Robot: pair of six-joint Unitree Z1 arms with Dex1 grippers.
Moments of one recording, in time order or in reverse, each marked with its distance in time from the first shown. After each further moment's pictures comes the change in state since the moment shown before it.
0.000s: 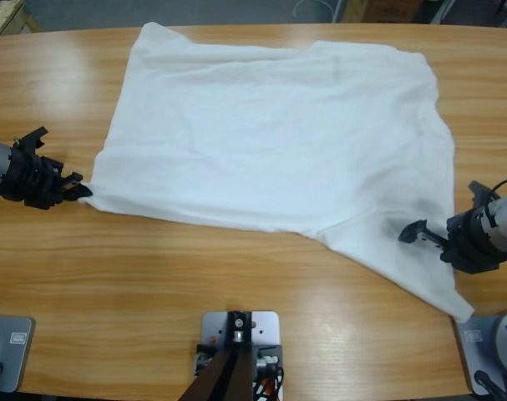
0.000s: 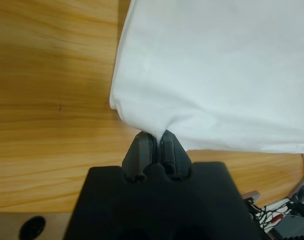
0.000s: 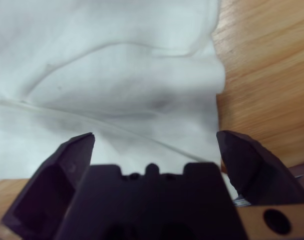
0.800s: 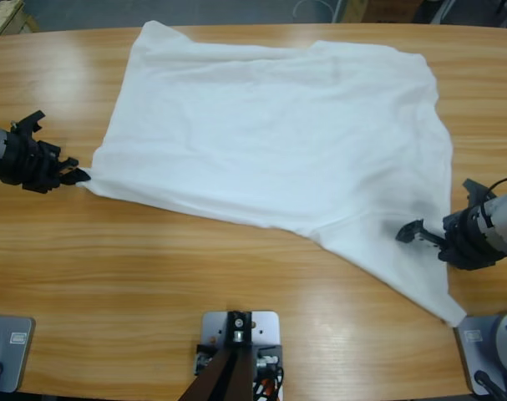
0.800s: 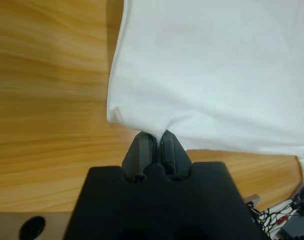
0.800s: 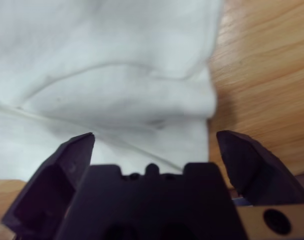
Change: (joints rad) arm 0 0.064 0.013 -0.043 -0.007 -0.015 0.100; arm 1 0.000 0.011 0.007 -0.026 -0.004 -0.055
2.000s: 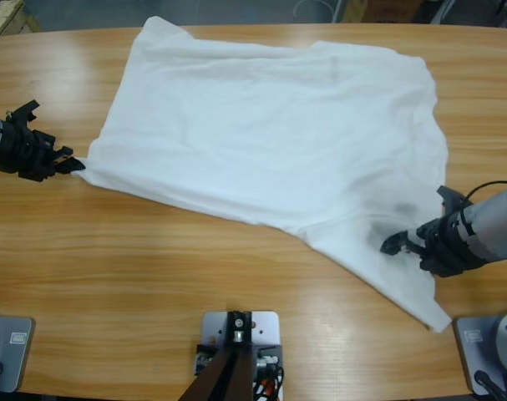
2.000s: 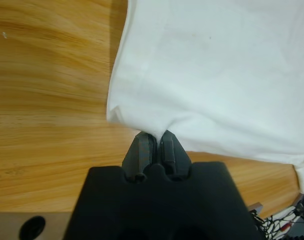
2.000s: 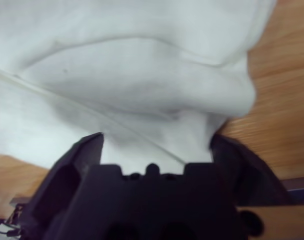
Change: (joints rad) arm 0 0.054 0.030 -0.035 0.000 0.000 0.061; arm 1 0.086 0.036 -0.007 -0.042 0.088 0.009
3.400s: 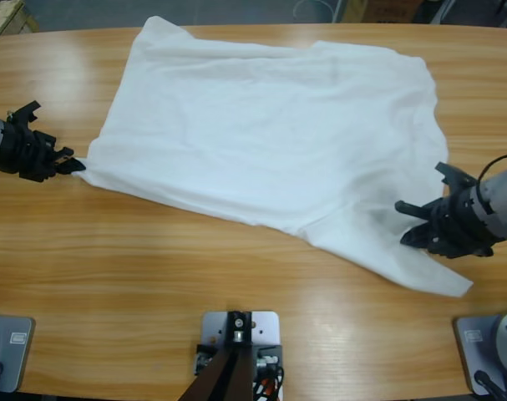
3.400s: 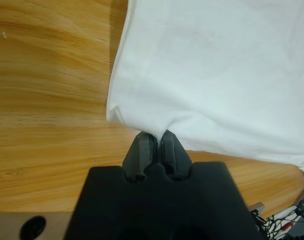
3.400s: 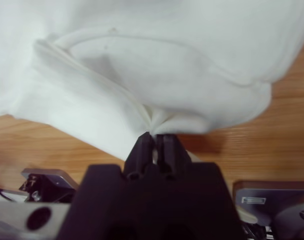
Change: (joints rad) arm 0 0.000 0.008 0.000 0.000 0.000 0.004; arm 1 -0.079 -0.052 -0.114 0.118 0.044 -0.215
